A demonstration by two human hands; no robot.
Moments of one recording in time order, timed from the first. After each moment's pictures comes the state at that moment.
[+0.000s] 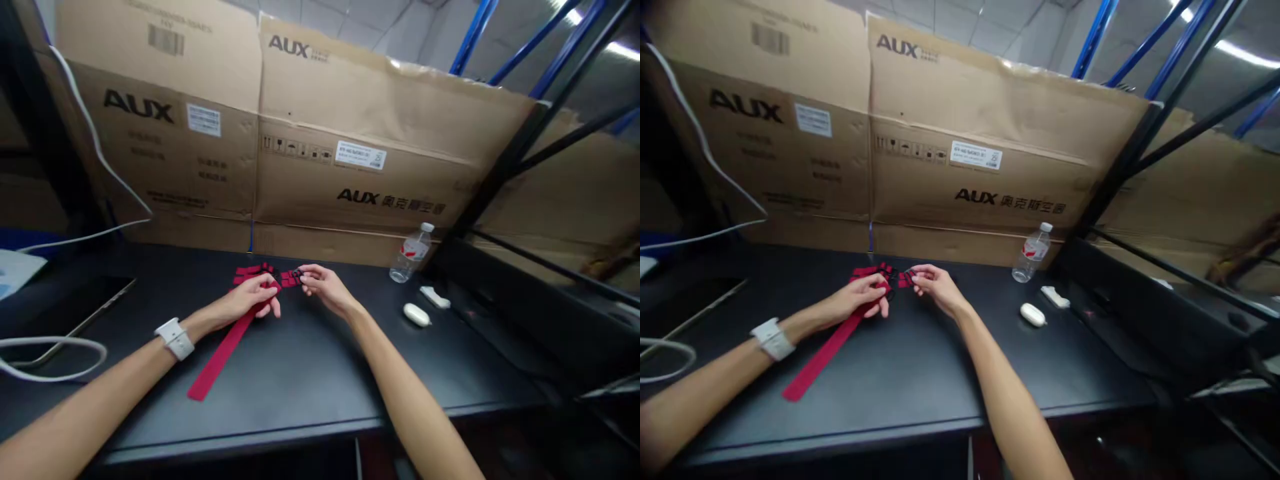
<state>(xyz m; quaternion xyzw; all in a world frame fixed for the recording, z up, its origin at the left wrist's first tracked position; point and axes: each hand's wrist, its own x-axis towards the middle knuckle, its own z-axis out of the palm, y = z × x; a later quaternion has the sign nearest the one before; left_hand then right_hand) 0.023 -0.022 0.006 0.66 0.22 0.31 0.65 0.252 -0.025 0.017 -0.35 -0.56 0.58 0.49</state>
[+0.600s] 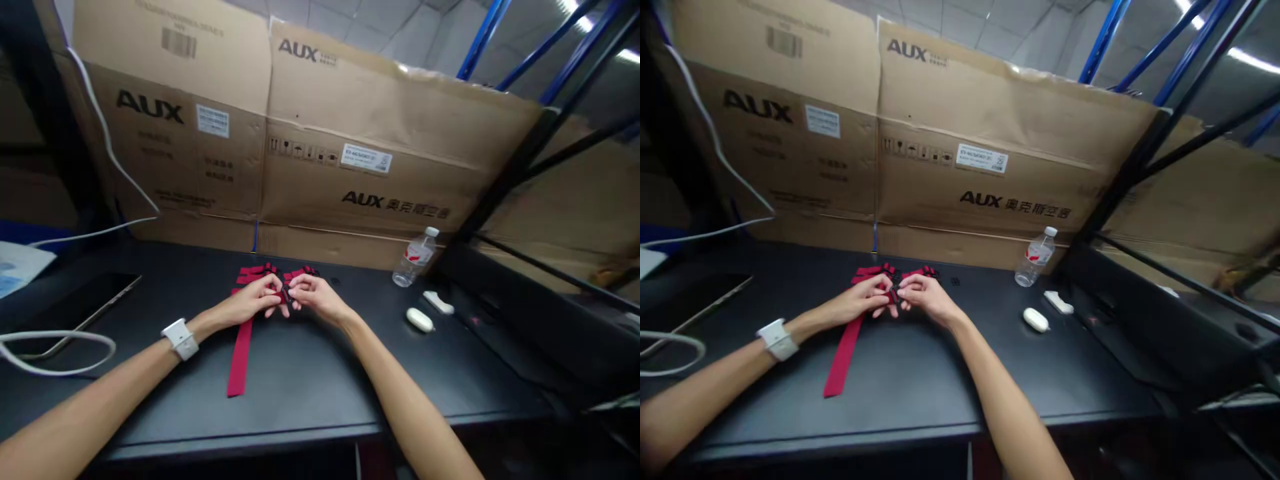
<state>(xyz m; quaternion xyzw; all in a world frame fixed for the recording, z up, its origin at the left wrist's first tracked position) 0.023 -0.023 0.005 0.72 0.21 0.30 0.59 0.228 -0.039 0.017 -0.32 -0.60 0.61 0.40</state>
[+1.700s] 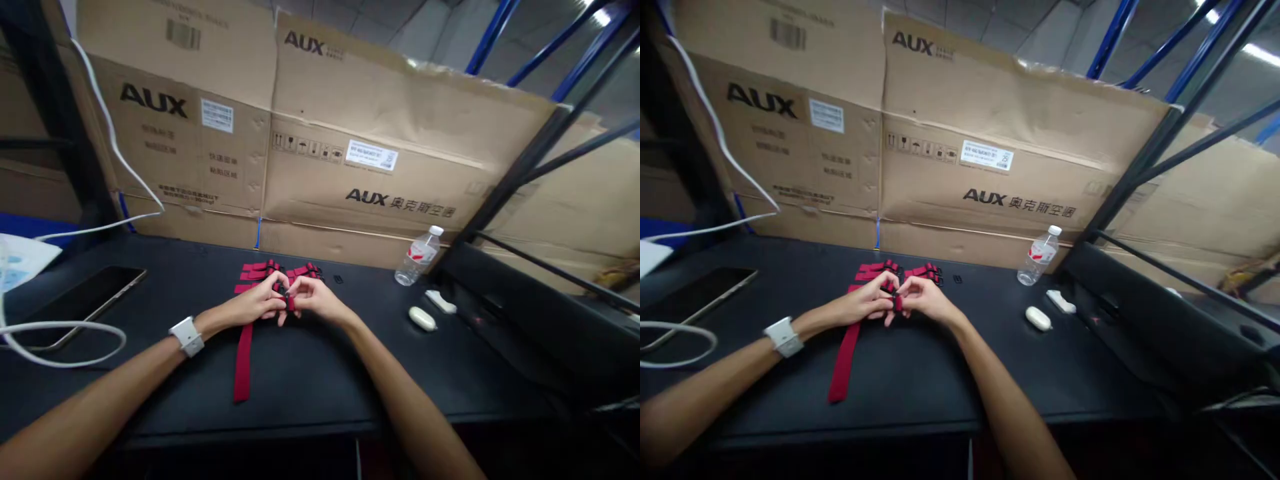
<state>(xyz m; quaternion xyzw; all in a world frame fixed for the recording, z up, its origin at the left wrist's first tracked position) 0.025 -0.034 0.009 0.73 0.18 0.26 0.60 0.223 -0.041 0.010 -0.32 -0.64 0.60 0.35</state>
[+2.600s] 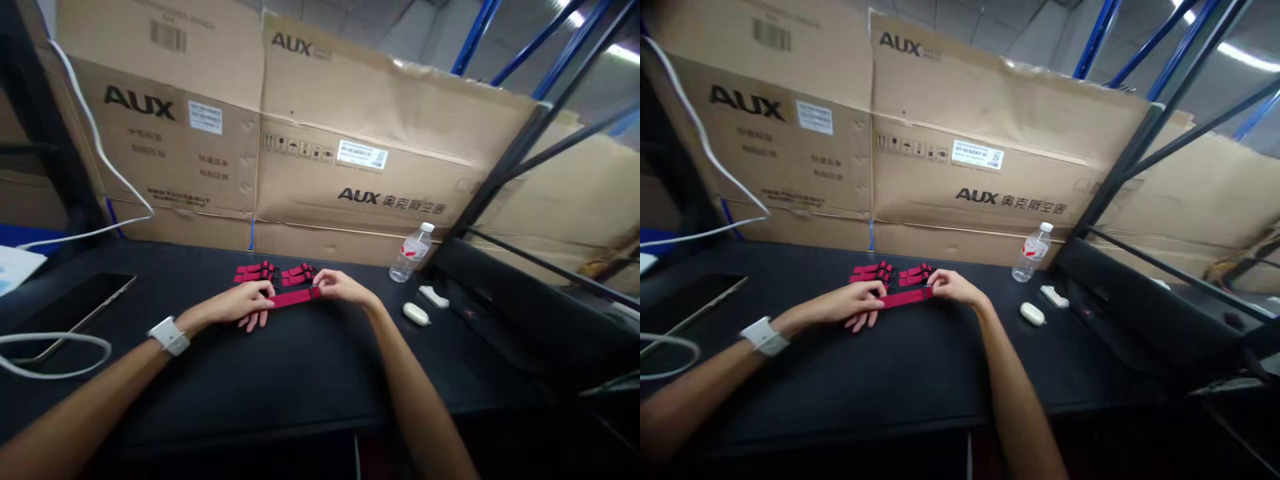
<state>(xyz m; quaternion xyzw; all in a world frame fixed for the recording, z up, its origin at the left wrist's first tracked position) 0.009 -0.025 0.017 0.77 0.32 0.14 0.53 0.298 -0.025 0.034 -0.46 -0.70 0.48 0.27</state>
